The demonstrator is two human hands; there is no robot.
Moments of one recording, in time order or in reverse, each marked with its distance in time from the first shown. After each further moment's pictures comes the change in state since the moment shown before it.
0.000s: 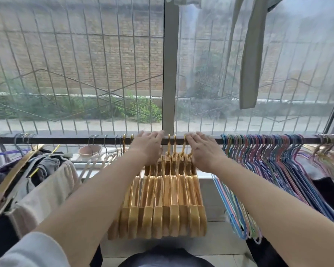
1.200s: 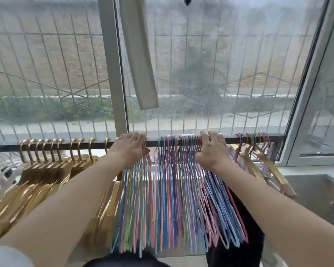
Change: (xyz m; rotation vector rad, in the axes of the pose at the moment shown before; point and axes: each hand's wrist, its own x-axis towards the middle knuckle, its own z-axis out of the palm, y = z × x) left_hand 0.108 0.232 -0.014 -0.072 -0.007 -0.014; right_hand -0.085 0.312 0.042 0.330 0.077 0.342
